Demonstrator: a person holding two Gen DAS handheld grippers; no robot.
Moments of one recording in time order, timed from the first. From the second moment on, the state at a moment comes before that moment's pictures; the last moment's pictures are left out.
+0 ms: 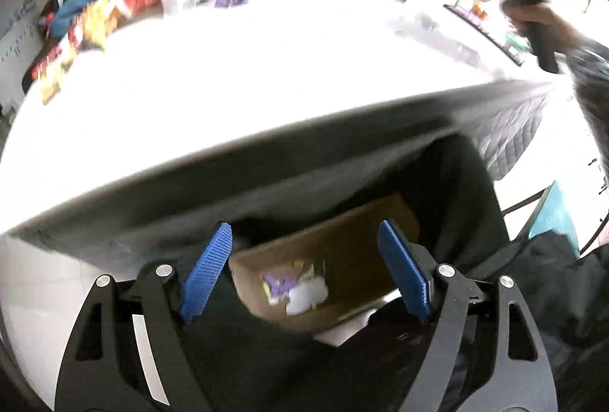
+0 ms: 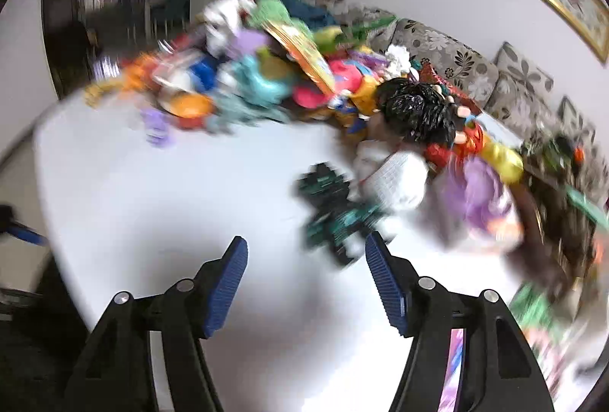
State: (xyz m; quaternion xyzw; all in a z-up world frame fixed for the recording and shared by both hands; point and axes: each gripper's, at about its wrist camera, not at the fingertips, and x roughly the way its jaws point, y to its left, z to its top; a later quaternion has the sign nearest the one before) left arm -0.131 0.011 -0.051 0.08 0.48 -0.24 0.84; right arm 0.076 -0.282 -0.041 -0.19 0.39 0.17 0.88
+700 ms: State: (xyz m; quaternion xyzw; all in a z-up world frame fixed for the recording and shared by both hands) left arm 0.072 -0.034 -0.038 0.01 0.44 -0.11 0.89; right arm 0.059 -0.310 -0.065 -0.02 0.44 0.21 0.88
